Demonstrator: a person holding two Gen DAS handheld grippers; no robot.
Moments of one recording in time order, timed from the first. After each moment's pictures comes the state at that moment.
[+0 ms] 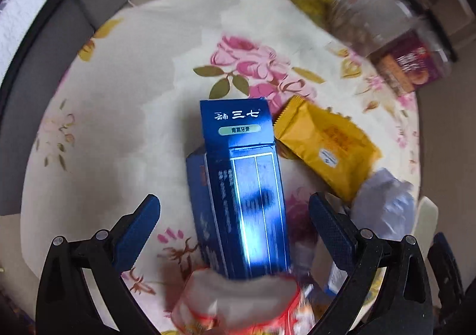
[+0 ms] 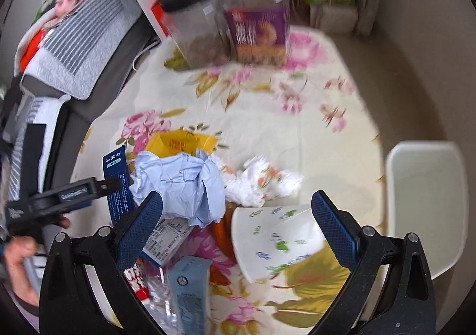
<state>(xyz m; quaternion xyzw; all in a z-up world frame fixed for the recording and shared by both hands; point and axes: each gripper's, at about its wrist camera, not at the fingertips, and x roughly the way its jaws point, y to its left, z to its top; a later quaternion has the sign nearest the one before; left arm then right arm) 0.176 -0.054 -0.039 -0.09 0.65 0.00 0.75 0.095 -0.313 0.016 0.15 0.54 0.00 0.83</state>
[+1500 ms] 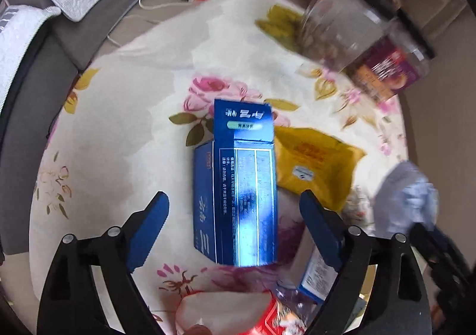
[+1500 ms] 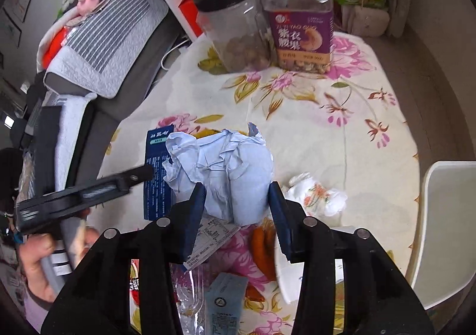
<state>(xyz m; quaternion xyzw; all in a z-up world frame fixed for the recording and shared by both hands) 0.192 -0.071 -0.019 -0.06 0.61 -0.05 0.79 0.117 -0.291 0.024 0.16 0.52 0.06 0.84</state>
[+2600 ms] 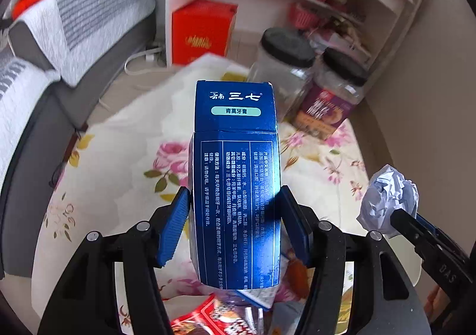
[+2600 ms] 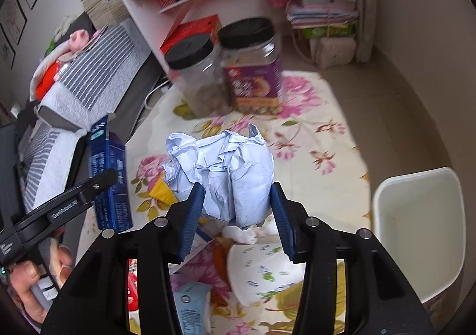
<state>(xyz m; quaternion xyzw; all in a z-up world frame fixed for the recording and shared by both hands) 0.147 -0.125 0.067 -0.04 0.47 -0.09 0.88 0.085 -0.342 0.062 0.16 0.44 0.00 0.88</state>
